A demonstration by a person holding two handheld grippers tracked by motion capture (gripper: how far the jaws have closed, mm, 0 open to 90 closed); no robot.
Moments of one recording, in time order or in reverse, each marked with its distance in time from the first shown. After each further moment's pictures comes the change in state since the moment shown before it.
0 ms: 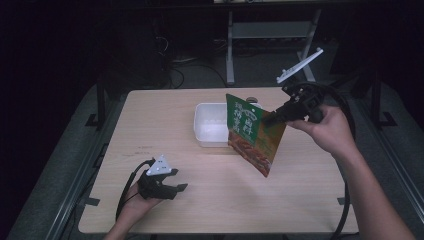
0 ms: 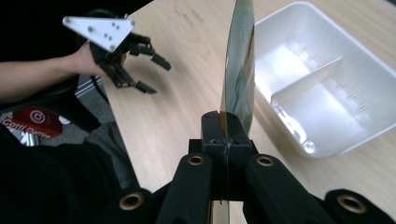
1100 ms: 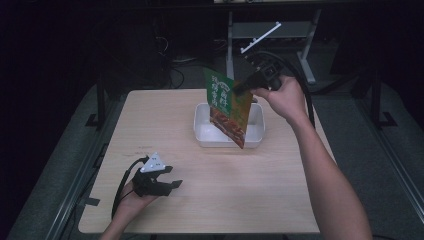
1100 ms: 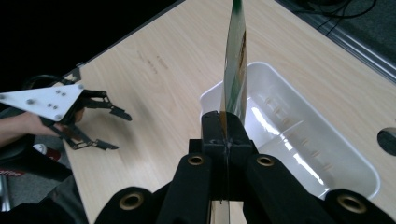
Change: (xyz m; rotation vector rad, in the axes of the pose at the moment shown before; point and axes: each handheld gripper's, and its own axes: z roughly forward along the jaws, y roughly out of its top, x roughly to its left) left arm 0.014 -0.006 -0.006 -0.010 0.029 -0.028; right arm -0.038 0.085 0.048 -0.038 -0.073 0.037
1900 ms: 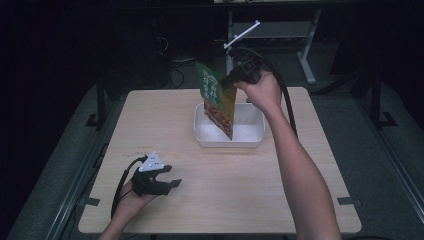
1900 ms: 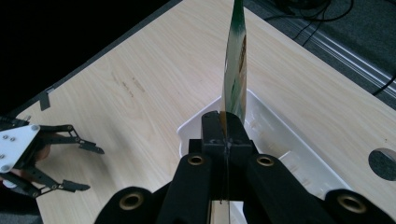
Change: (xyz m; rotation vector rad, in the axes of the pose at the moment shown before) left arm 0.002 0.000 -0.002 -0.016 -0.006 -0.010; right arm -0.014 0.031 0.043 -0.017 -0.063 0.047
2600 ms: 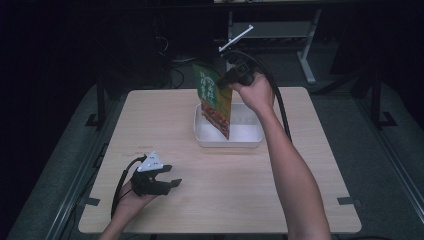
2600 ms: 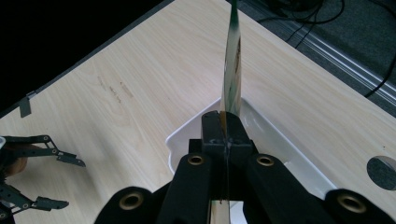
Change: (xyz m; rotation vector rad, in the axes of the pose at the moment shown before) left arm -0.001 0.001 -0.002 -0.020 -0.004 -0.004; right arm -0.004 0.002 0.021 -0.009 -0.028 -0.005
